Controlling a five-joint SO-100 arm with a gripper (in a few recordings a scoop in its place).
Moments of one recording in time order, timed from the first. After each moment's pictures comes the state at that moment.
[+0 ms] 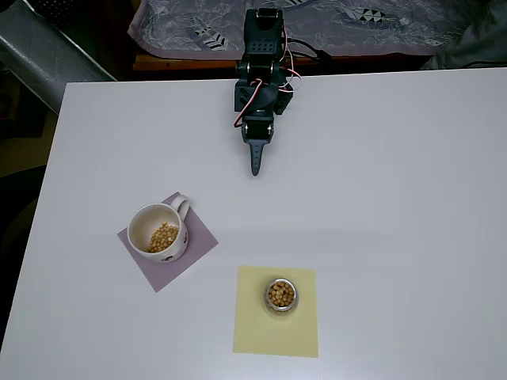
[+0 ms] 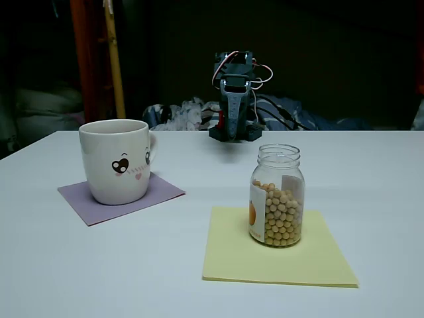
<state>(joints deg) 5.1 189.7 180.5 49.0 -3.3</state>
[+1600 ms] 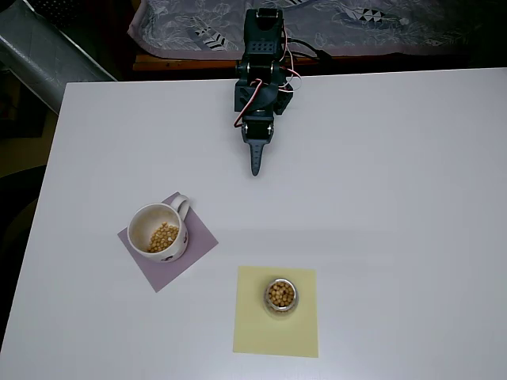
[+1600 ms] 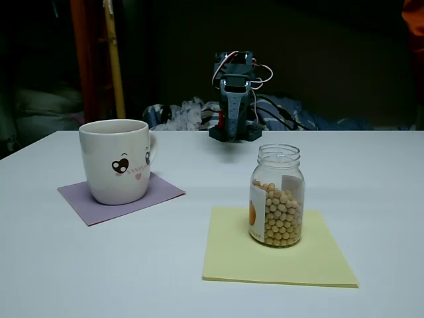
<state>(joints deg) 5.1 189.7 180.5 49.0 -3.3</state>
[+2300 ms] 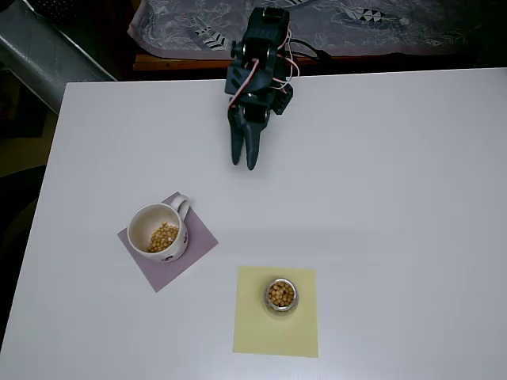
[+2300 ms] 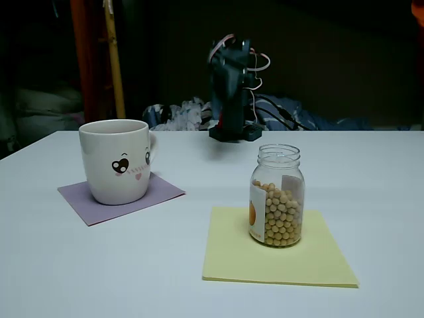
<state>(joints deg) 12.9 185.4 166.8 51.9 -33.4</state>
